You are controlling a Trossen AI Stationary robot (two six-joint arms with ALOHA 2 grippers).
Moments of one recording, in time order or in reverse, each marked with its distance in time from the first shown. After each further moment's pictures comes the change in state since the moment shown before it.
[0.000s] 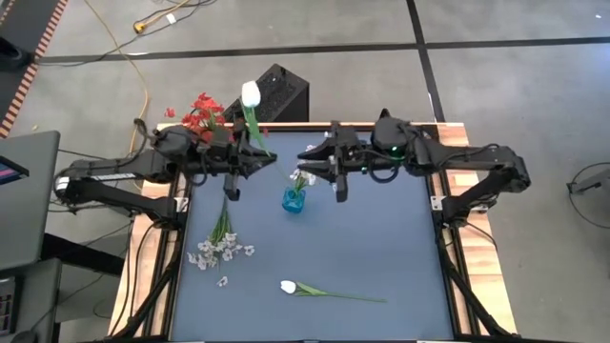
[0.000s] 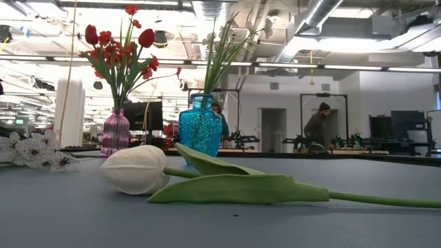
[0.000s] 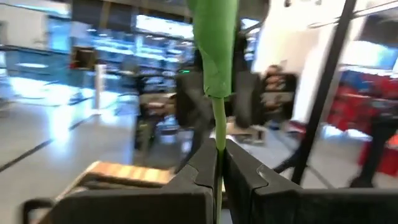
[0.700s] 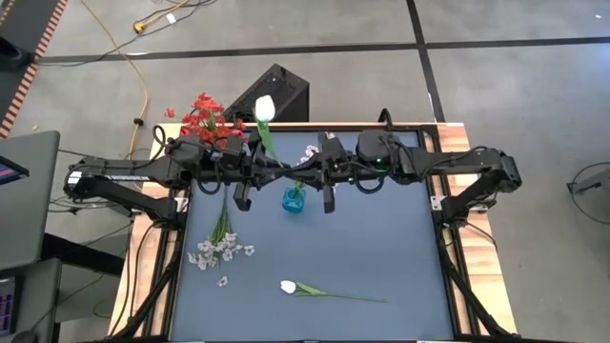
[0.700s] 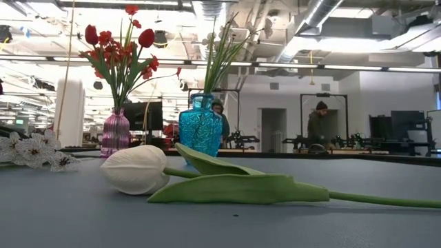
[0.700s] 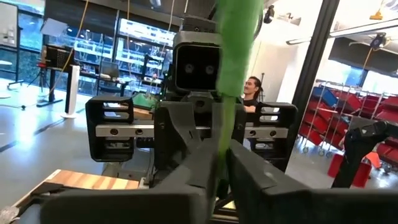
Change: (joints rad) left arm -0.077 0.105 0.001 0.164 0.003 -0.068; right arm 0.038 0.080 0.000 0.071 0.019 0.000
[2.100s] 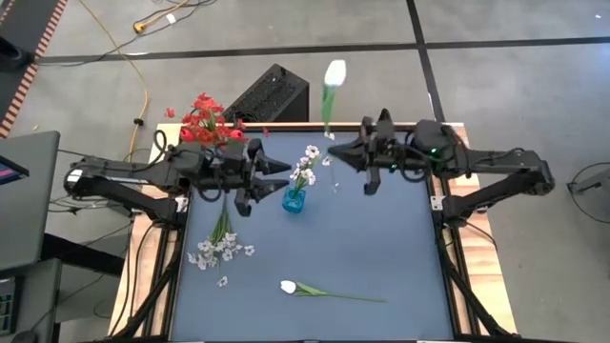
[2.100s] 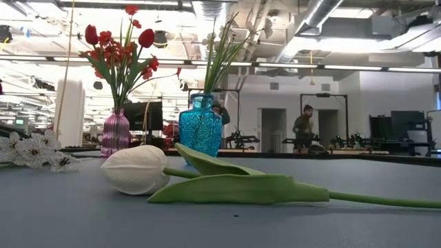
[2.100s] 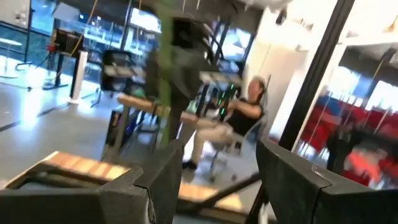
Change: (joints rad) left arm -0.063 0.000 -0.001 -0.018 -0.116 -0.074; right arm -0.046 -0.331 -0.273 0.094 0.063 0.059
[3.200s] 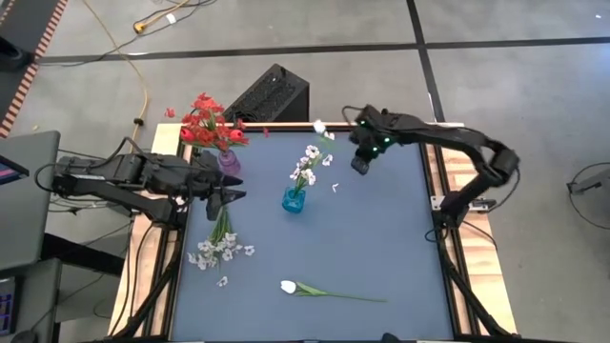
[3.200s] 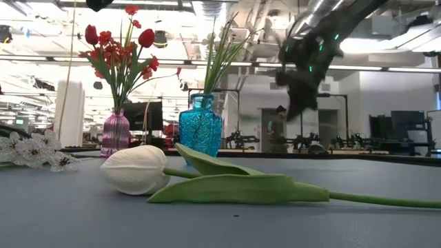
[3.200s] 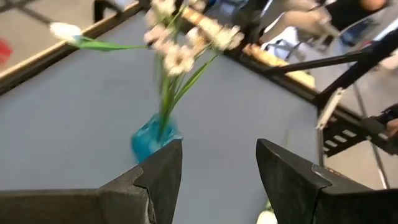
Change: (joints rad) left arm -0.097 -0.292 -0.001 -0.962 -0.226 -0.238; right arm -0.611 0.362 -0.170 -0.736 -0.287 -0.298
